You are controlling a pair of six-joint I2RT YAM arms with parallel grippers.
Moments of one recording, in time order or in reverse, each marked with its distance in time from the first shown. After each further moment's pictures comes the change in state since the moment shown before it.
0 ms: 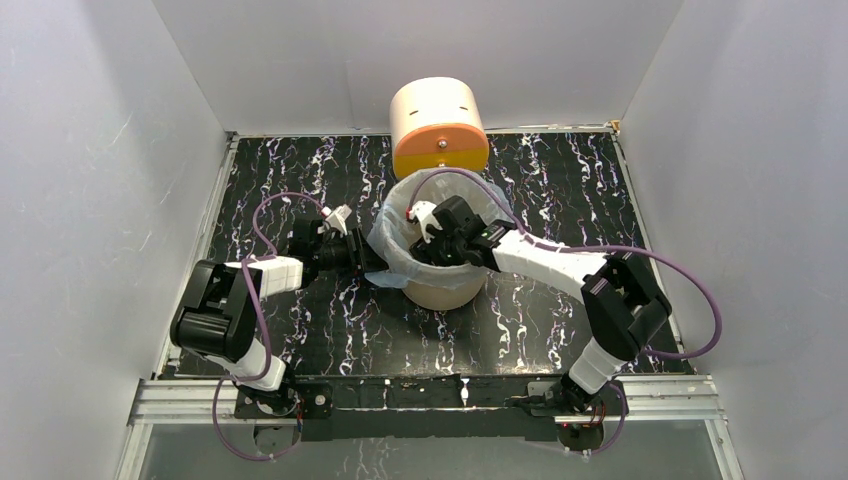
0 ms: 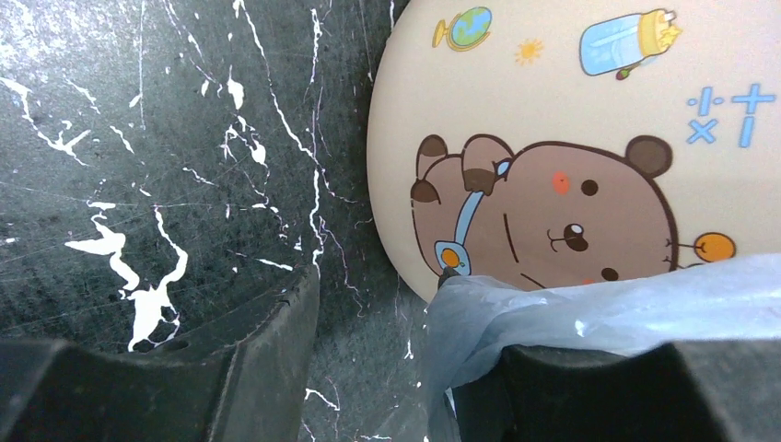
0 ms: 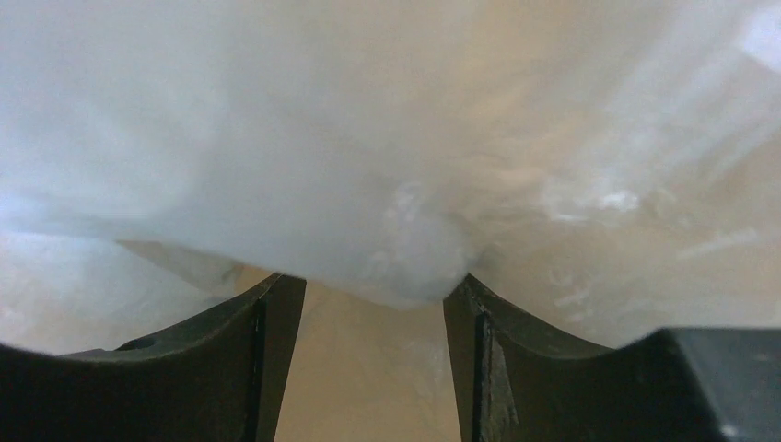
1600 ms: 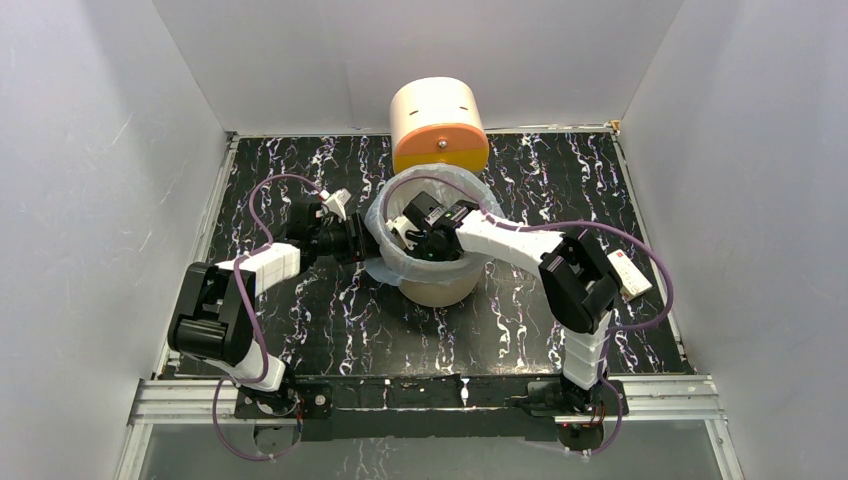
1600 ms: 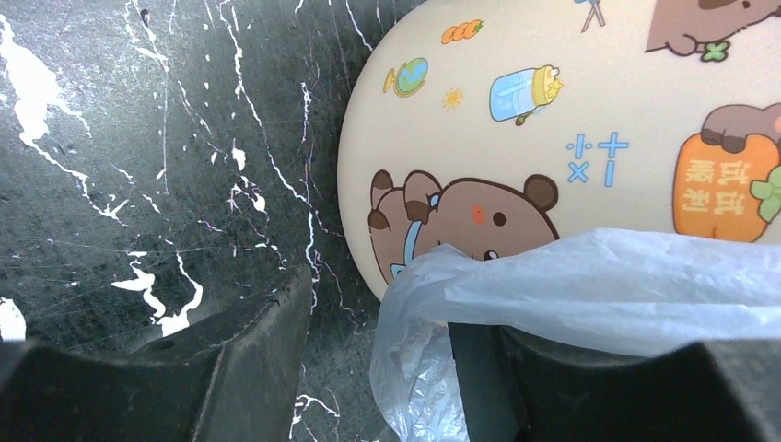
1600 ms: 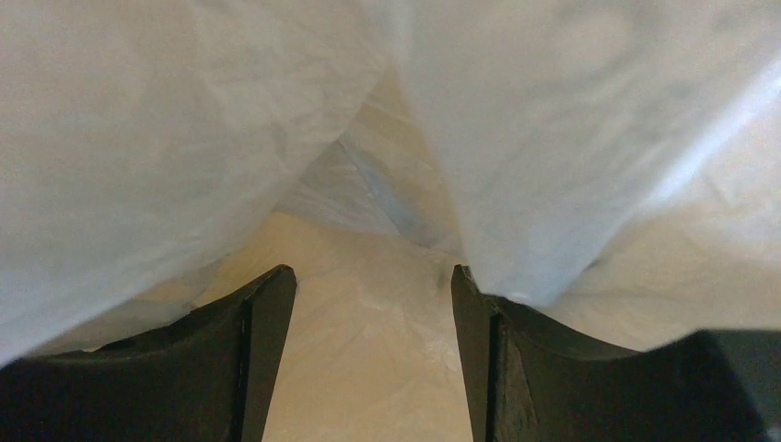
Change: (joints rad) left arm 0.003 -0.020 0.130 -0.158 -0.037 0.076; right arm 0.057 0.254 0.329 -0.422 0.016 -0.106
